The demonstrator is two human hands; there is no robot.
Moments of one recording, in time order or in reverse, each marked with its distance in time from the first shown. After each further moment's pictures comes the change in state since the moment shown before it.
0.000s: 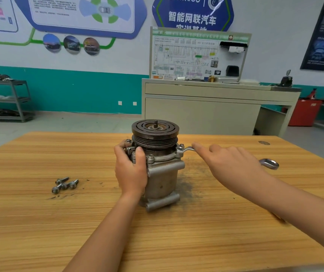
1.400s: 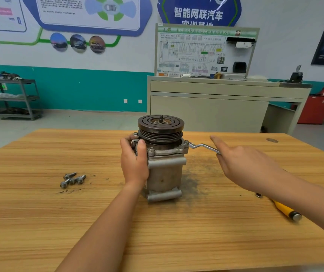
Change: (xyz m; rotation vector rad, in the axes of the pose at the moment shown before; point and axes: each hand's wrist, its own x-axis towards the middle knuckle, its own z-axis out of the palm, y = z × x) left_hand 0.014 -0.013 0.000 -0.081 -0.060 0.011; right_hand -0.007 0.013 0.015 0.302 -0.096 0.157
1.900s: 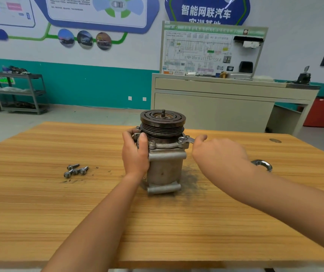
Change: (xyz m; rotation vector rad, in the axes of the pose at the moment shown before) left_hand -0.001 0.007 -0.002 0.069 -0.018 -0.032; right_hand 0.006 -0.060 -0.034 -0.328 -0.190 -0.094
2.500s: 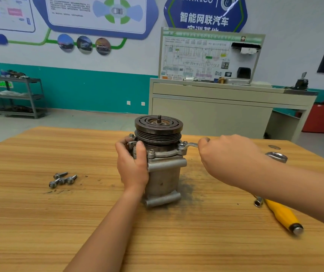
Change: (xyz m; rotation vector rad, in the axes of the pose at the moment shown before) left_hand -0.011 -0.005 0.020 -0.058 0.153 0.061; right_hand 0.006 0.036 0.002 -0.131 0.055 -0.094
